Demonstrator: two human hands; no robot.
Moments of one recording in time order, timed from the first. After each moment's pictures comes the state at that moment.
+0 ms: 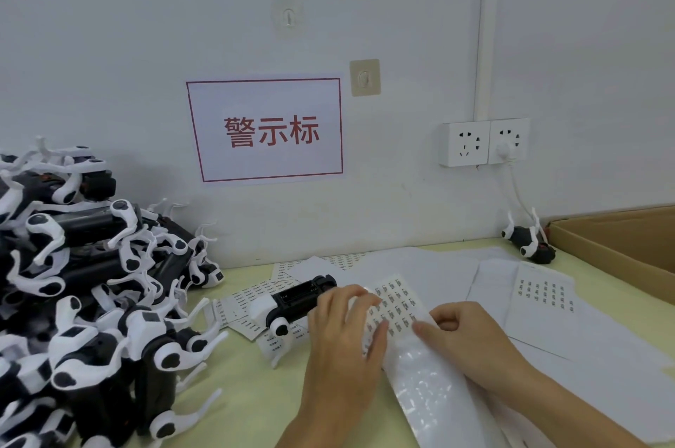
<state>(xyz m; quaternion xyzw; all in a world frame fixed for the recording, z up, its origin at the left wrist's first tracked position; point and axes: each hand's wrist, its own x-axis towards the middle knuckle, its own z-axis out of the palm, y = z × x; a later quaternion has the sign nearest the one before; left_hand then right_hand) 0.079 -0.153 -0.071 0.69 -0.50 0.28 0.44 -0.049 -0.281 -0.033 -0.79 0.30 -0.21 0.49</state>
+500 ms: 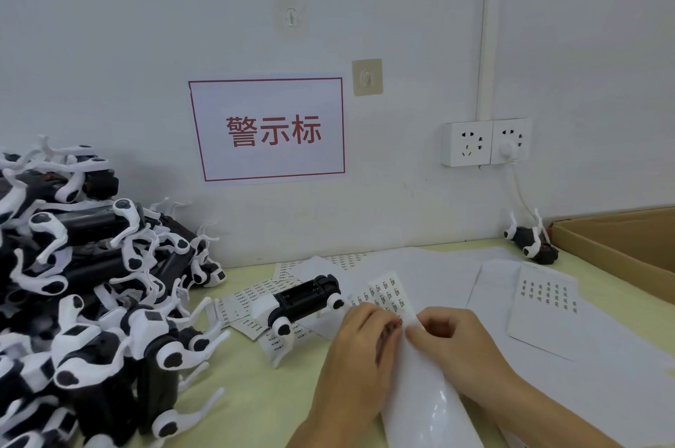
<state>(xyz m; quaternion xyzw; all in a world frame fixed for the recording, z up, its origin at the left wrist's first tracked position) 0.071 -0.157 -0.071 0.68 -0.54 0.17 0.46 -0.041 -0.267 -0.043 -0.76 0.21 -0.27 0.55</state>
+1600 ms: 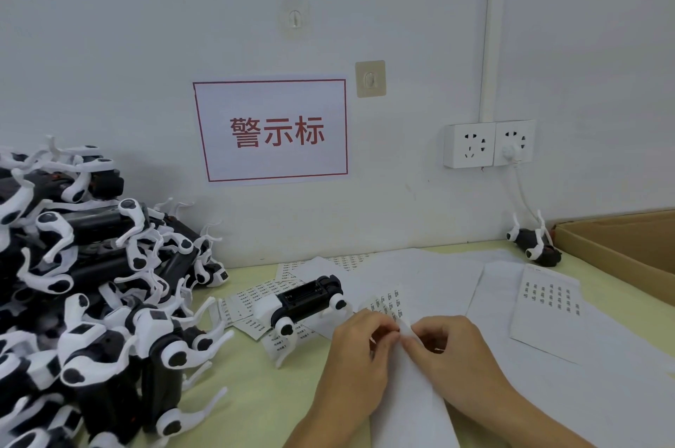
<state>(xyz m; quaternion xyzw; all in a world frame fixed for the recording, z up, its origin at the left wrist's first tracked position) 0.081 -0.159 -0.073 0.68 -0.51 0.06 0.52 -0.037 -0.261 -0.052 -0.83 0.20 -0.30 0.42</state>
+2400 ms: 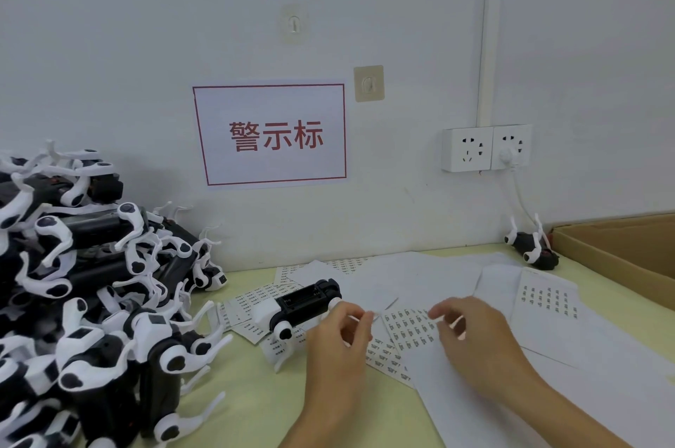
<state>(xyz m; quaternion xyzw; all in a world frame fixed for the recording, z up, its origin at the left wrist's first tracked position) 0.086 -0.155 -0.068 0.70 -0.35 0.02 0.62 -0.047 -0.292 -0.044 -0.86 0.31 -0.28 0.30</state>
